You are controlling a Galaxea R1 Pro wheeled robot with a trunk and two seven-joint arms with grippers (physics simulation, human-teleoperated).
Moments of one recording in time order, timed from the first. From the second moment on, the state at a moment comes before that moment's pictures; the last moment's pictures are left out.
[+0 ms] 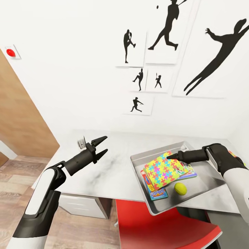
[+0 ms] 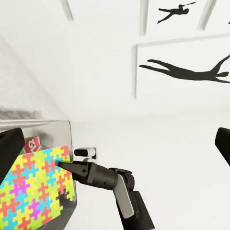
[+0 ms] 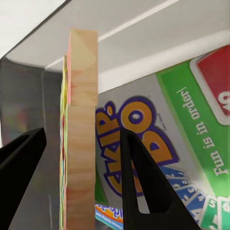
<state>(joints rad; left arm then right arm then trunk) -0.49 0.02 -0.01 -1.61 1.62 0.80 0.15 -1.07 -0.37 0.04 -0.51 0.07 0.94 1.17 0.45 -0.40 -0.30</state>
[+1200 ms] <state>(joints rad) -0.49 0.02 -0.02 -1.61 1.61 0.80 0.15 -1.07 -0.38 0.04 -0.52 0.07 0.94 1.17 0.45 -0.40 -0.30</state>
